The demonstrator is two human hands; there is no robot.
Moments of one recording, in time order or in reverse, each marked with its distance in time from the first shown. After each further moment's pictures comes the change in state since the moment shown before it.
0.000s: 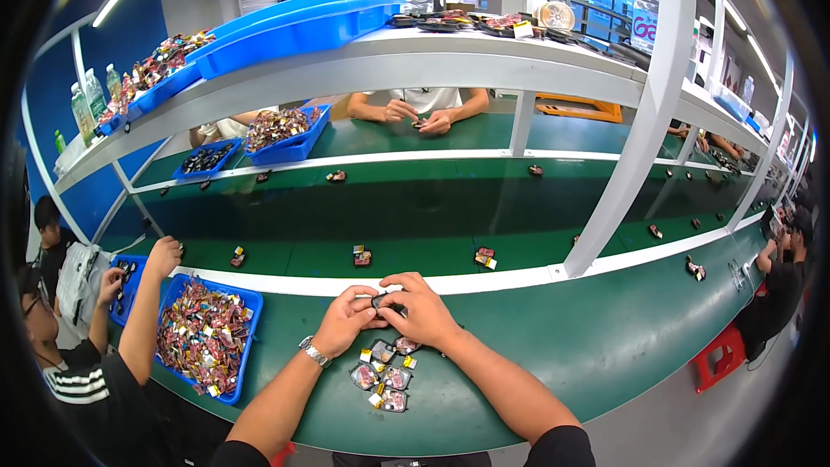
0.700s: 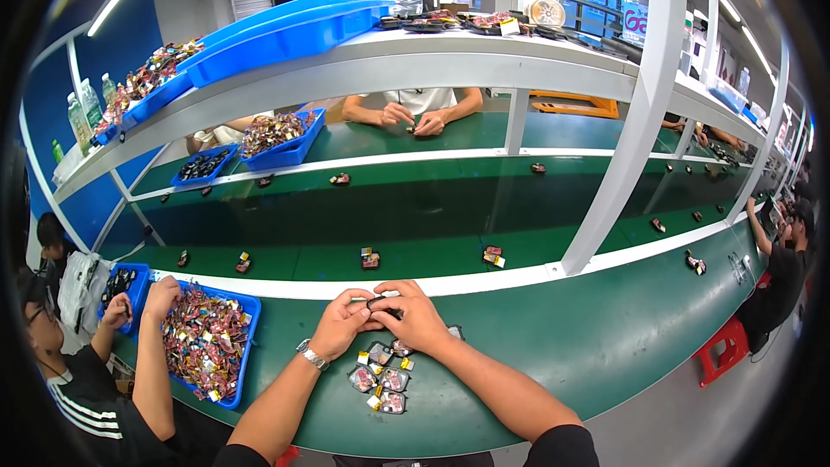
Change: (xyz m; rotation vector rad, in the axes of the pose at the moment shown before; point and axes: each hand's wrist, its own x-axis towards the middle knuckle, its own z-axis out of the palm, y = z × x) left_hand 0.000 -0.001 -0.002 -0.024 -0.013 -0.004; right_hand -0.006 0.004 0.013 0.082 0.070 0.079
